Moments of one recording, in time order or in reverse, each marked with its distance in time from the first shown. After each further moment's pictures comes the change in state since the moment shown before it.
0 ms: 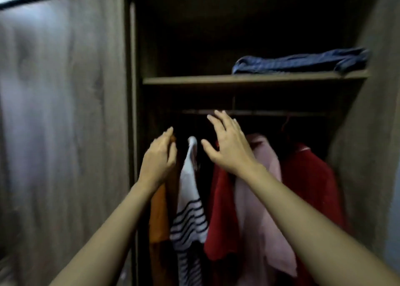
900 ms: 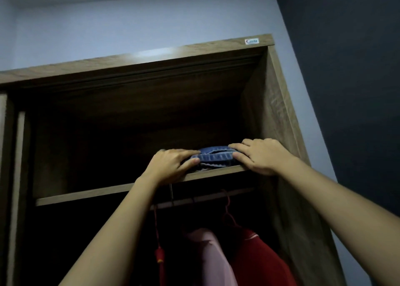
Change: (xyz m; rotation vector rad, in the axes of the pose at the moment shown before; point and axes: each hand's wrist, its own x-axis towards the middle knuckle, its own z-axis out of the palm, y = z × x) left_hand 0.260 0.170 0.067 0.212 -0.276 0.680; right_hand 0.099 0.200 -0.202 -0.770 -0.140 0.123
